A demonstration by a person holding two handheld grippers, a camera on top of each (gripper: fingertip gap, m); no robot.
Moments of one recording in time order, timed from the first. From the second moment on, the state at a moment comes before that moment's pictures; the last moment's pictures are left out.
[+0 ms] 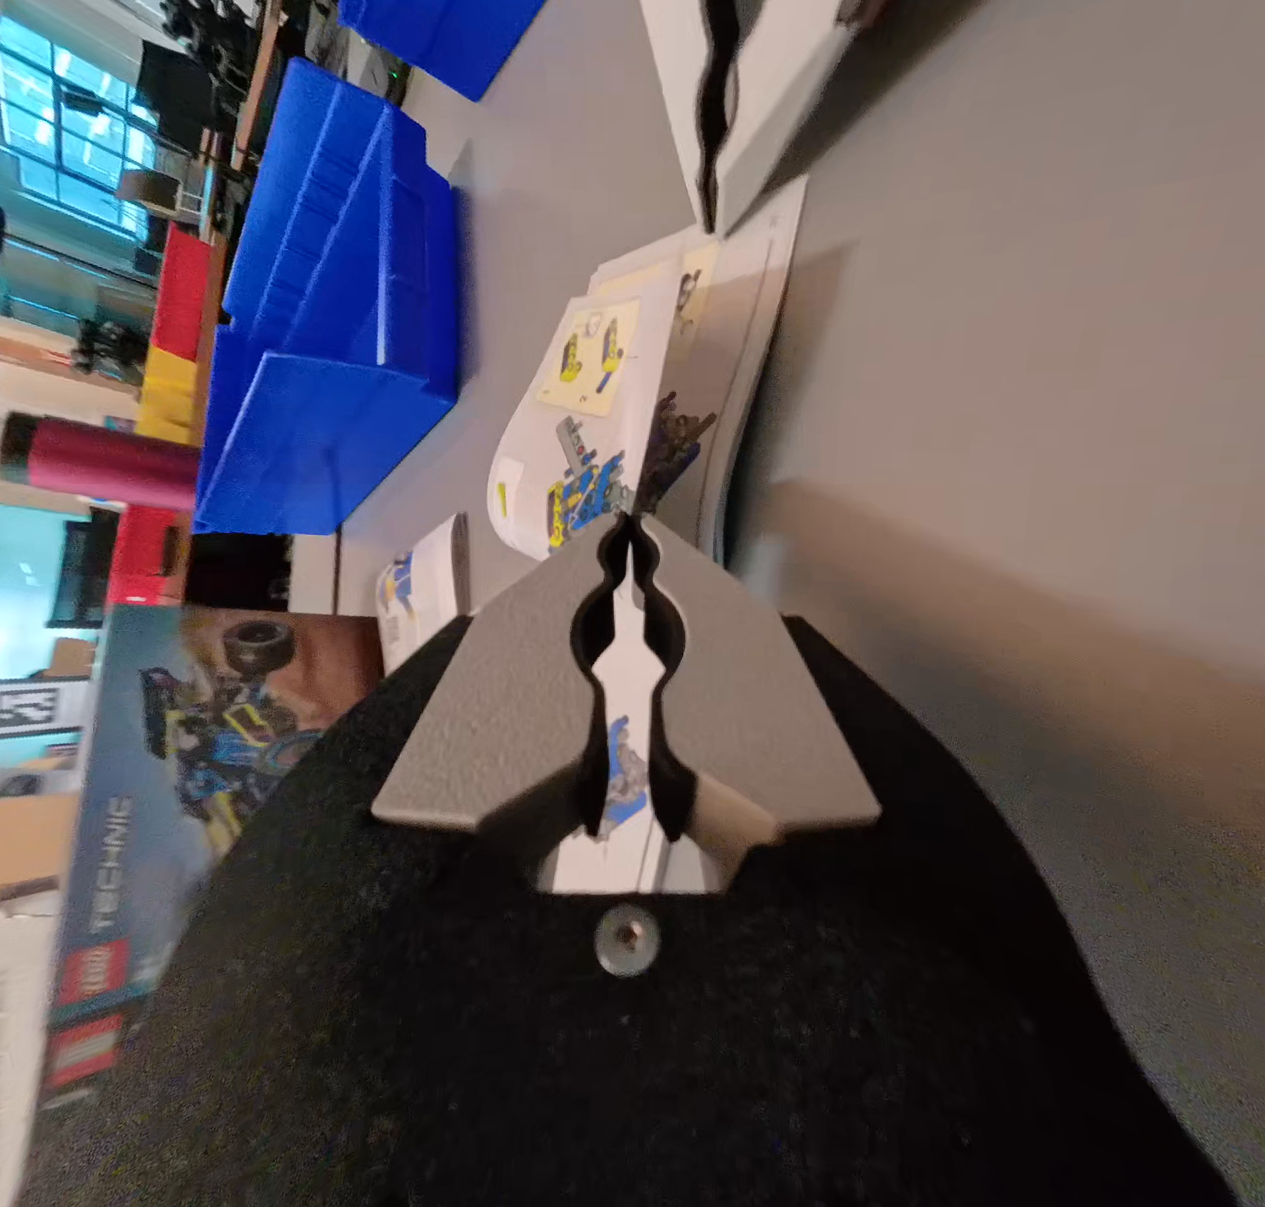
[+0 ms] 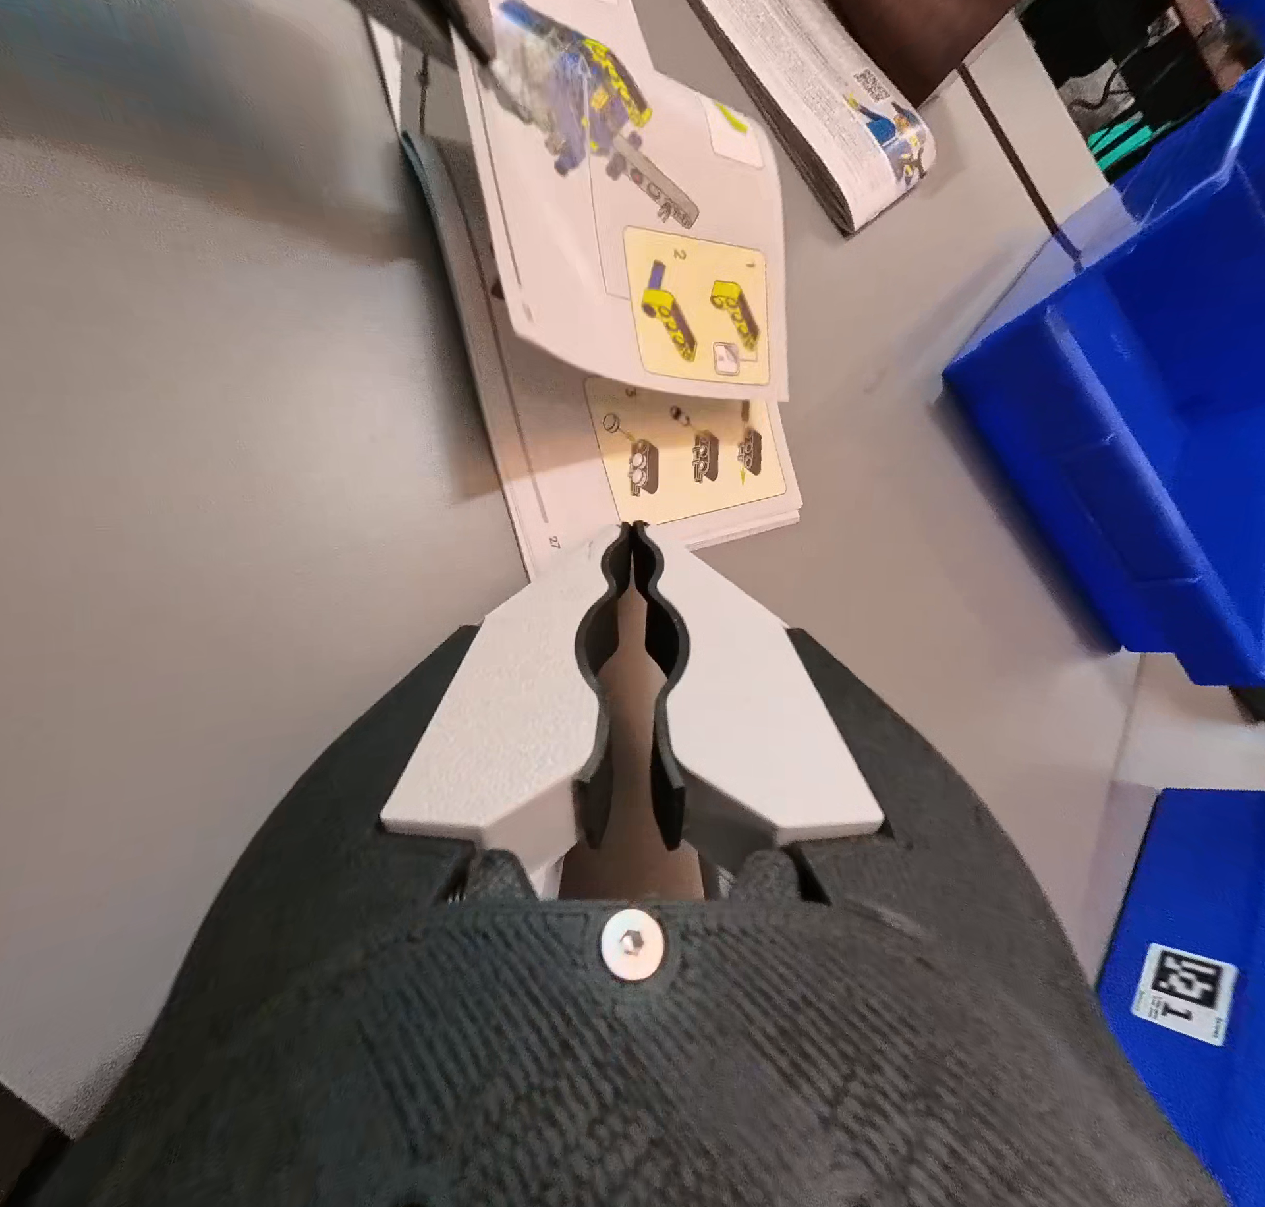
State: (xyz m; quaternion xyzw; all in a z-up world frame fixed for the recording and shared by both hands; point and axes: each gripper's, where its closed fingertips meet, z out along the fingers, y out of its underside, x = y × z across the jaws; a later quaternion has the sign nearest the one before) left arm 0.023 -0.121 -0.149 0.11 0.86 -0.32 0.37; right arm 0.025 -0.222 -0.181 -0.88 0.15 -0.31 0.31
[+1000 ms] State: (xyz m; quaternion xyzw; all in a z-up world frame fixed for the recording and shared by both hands) left arm 0.027 0.019 -0.140 -0.31 0.81 -0.43 0.26; right arm 0.066 -0.159 -0.180 -0.89 0.10 -0.37 0.26
